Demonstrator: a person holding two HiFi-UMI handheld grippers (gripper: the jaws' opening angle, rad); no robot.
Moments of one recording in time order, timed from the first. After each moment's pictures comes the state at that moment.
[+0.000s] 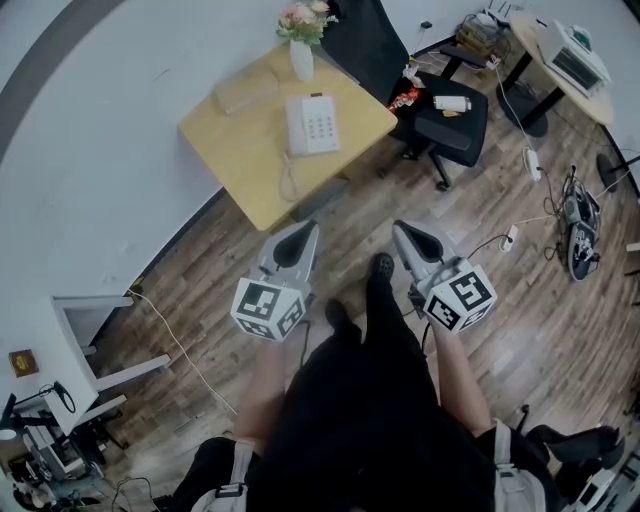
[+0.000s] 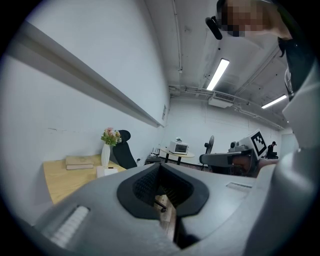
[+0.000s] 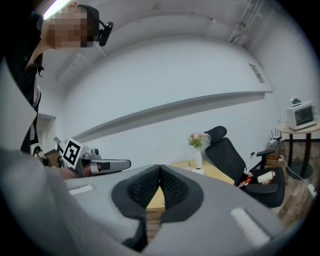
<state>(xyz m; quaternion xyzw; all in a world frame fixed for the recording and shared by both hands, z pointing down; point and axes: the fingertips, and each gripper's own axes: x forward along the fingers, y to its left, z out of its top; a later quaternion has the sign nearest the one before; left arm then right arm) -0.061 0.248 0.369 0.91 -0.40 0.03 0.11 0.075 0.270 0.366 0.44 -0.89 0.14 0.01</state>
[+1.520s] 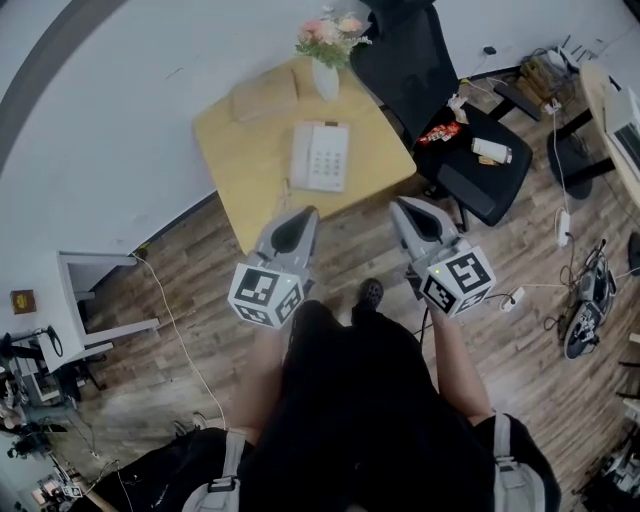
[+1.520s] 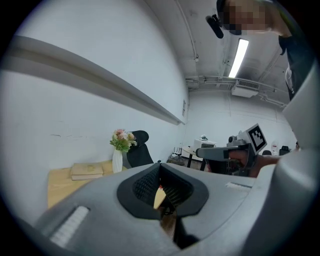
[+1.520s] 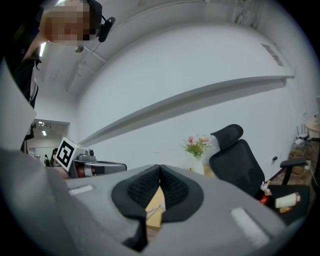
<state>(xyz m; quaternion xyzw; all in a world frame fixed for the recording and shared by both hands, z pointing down) 0.021 0.051 0.368 0.85 -0.52 0.06 0.11 0.153 0.027 0.361 0.33 -0.93 0.14 0.01</state>
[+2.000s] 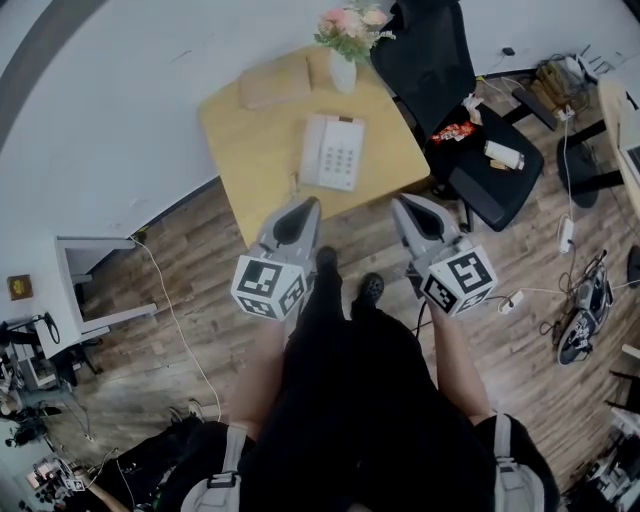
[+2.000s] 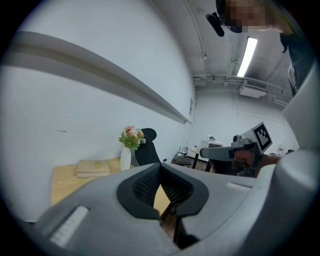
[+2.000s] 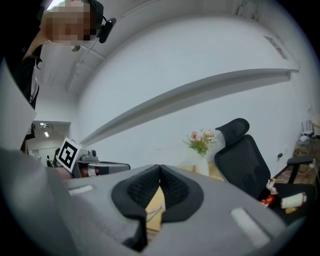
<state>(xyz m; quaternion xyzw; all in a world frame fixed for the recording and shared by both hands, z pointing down) -0.015 0.009 0.387 0.83 -0.54 0.06 0.13 0.116 -0.012 0.376 0.31 -0.94 0.15 0.02</state>
